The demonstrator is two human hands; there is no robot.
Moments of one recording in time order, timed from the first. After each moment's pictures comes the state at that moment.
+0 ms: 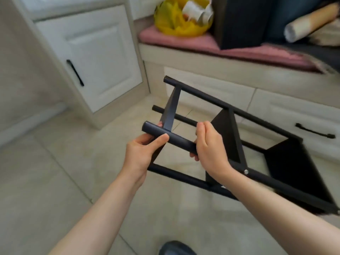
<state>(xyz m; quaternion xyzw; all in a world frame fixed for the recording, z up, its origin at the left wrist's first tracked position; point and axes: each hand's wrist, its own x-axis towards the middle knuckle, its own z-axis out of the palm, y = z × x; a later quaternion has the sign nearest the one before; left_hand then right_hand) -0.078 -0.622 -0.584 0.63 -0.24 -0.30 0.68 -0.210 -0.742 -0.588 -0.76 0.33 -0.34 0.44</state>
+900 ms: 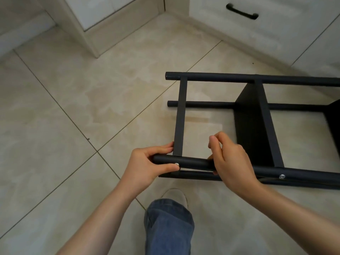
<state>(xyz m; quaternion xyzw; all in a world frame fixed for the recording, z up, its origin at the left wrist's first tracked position) -0.104 -0.540 -0.749 0.73 -0.20 -0.36 0.54 -0.253 -0.704 -0.729 -0.83 0.37 -0.06 0.41</state>
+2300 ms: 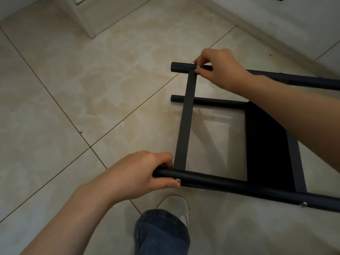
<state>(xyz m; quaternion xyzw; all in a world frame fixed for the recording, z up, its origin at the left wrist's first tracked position) -0.067 -0.549 -0.722 0.77 -0.48 -0.41 0.10 -0.073 -0.860 -0.737 -0.95 0.15 -0.07 0.26</state>
